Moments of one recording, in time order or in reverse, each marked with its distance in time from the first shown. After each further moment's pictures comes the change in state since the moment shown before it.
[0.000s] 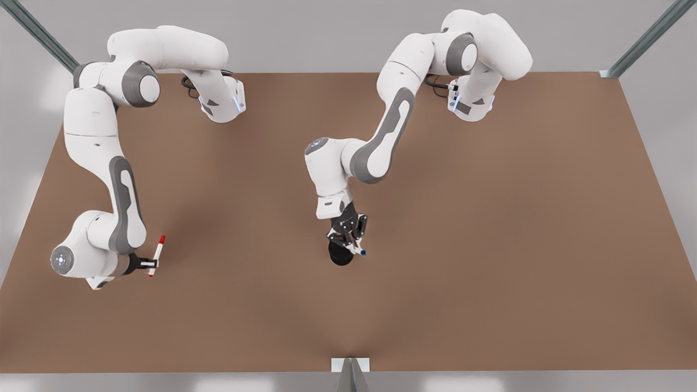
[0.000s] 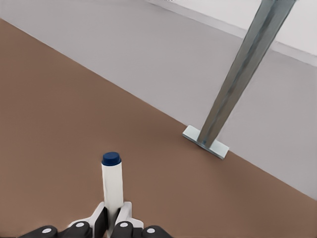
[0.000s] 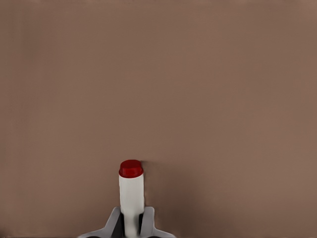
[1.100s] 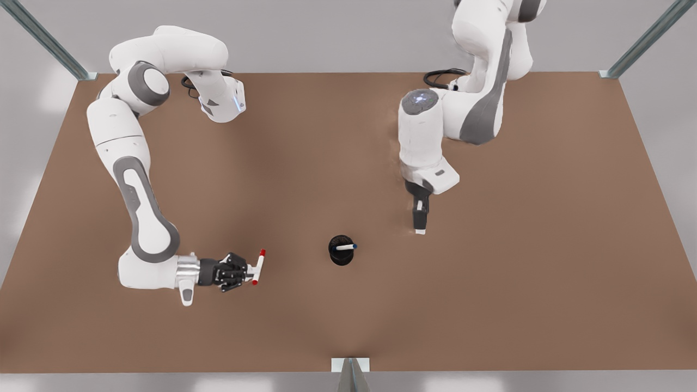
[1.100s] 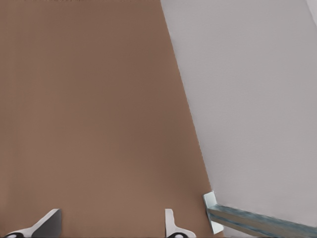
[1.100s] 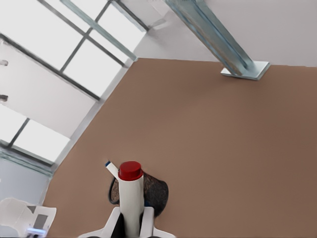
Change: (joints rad) left arm 0.111 -0.691 0.063 -0.435 -0.191 -0.171 -0.241; right arm 0.006 0.117 0.471 0.095 0.733 -0.003 -0.852
